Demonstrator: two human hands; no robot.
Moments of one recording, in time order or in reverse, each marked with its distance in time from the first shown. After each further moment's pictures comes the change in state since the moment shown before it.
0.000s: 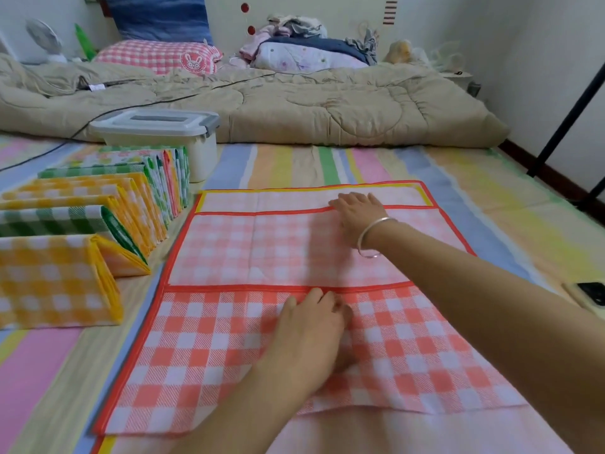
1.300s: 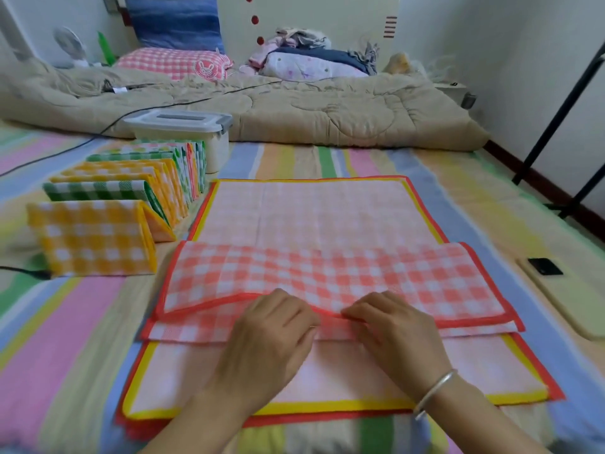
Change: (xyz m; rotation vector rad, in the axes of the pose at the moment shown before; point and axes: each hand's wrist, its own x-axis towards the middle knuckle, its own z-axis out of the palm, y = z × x) left_hand -0.111 0.015 -0.010 -0.131 0.648 0.157; right_hand -0.255 -0.039 0.051 0.357 0.630 -0.249
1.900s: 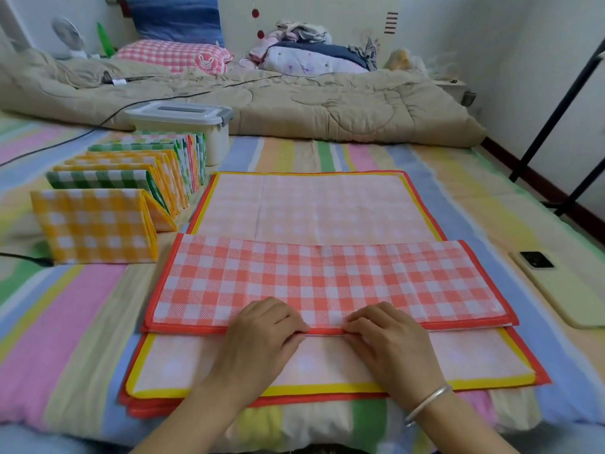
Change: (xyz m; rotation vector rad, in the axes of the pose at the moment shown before) left_hand -0.033 -0.012 0.024 -0.085 -0.082 -0.123; right_hand -0.029 -0.005 0.015 -0.009 0.069 -0.035
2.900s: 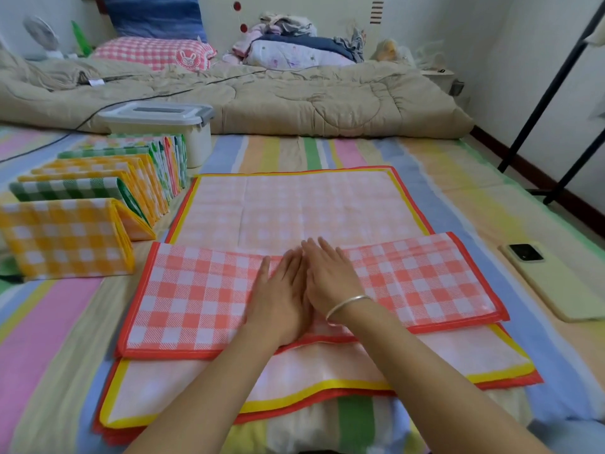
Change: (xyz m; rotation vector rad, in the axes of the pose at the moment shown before) left_hand 0.080 -0.013 0.061 0.405 -0.616 -0.231; right_hand 0.102 0.005 0.048 0.090 -0.473 0.409
